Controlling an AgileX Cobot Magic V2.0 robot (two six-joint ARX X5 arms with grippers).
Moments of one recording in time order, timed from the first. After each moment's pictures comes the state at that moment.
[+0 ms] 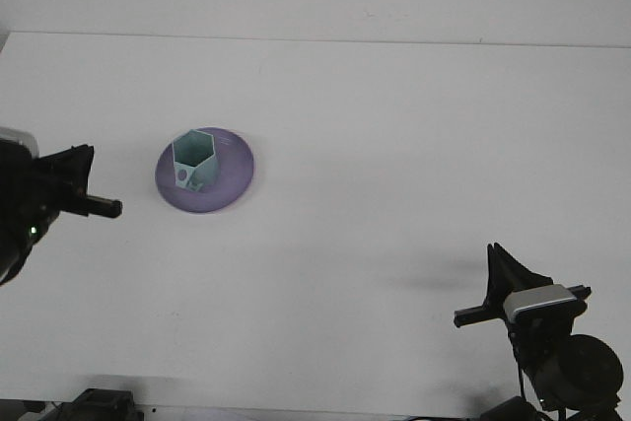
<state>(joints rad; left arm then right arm) -0.04 1.01 1.70 -0.91 0.12 0.08 0.41 0.31 0.62 -0.41 0.18 0.02</state>
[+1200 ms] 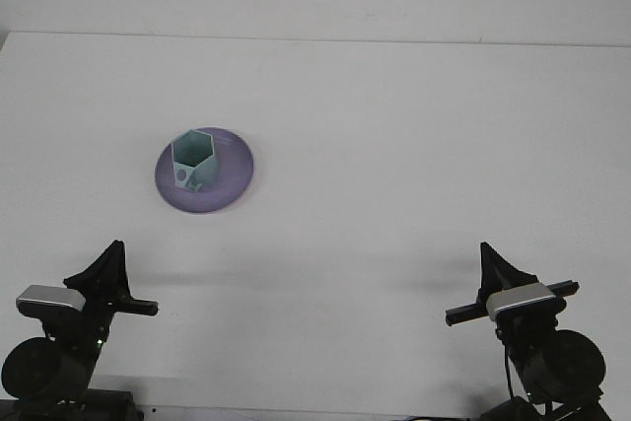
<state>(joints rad) -0.04 0.14 0.47 -0.21 0.06 -0.07 0.41 0.29 0.52 -0.32 0.18 -0.07</state>
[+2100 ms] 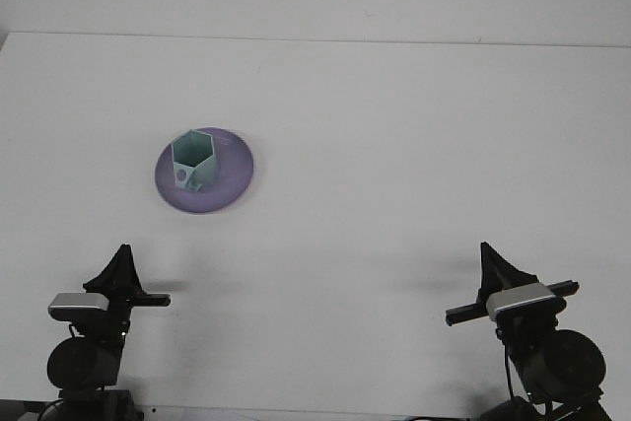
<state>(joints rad) 0.03 0.00 0.03 0.16 0.01 -0.05 0.41 0.29 0.52 -0.32 0.18 -0.07</state>
